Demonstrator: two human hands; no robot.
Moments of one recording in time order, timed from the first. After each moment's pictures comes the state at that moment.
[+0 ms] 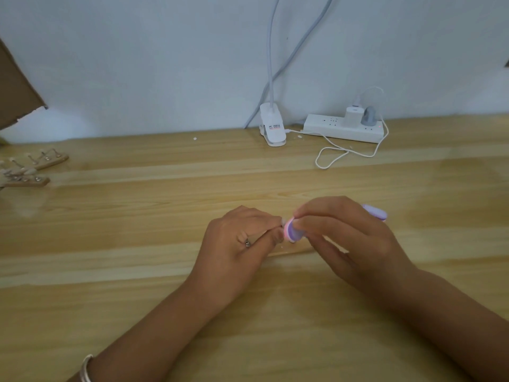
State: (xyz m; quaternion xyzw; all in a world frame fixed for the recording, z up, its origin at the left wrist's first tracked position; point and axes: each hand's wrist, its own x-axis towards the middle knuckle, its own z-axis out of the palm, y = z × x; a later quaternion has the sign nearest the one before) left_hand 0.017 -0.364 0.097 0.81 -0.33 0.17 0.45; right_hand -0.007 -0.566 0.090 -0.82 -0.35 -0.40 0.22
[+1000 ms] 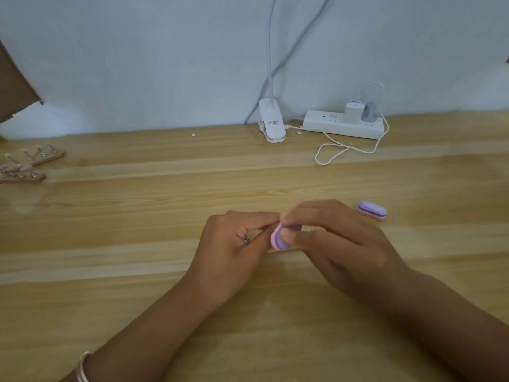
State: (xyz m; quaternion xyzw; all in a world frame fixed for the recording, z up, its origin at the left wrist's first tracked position) left_hand 0.015 -0.365 0.096 0.79 -0.32 0.13 0.51; right_hand -0.010 -0.556 0.088 -0.80 -0.37 -0.42 0.21
